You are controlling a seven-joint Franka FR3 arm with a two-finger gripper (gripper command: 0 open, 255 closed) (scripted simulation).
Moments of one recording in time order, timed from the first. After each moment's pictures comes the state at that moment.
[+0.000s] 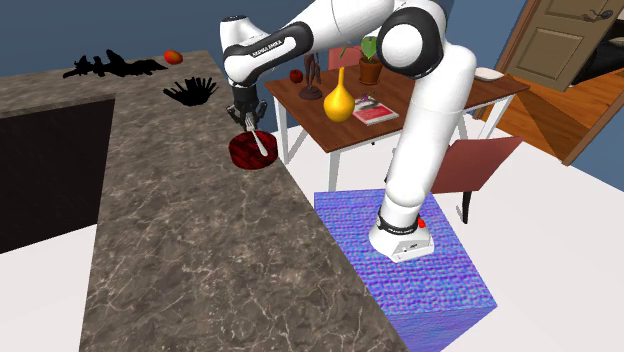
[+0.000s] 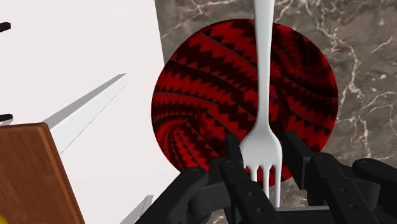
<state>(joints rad) -0.58 0.01 0.01 -2.01 -0.03 2.08 0.63</state>
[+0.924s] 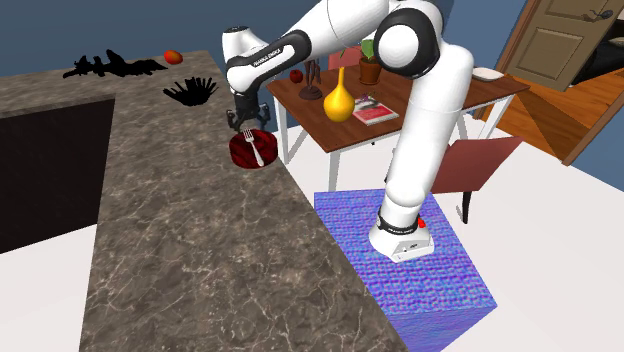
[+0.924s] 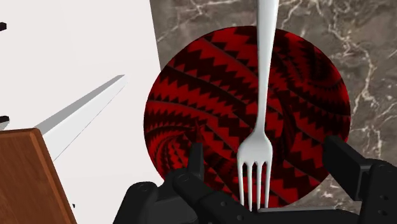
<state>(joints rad) -0.58 0.03 0.01 -2.05 -0.03 2.15 0.63</state>
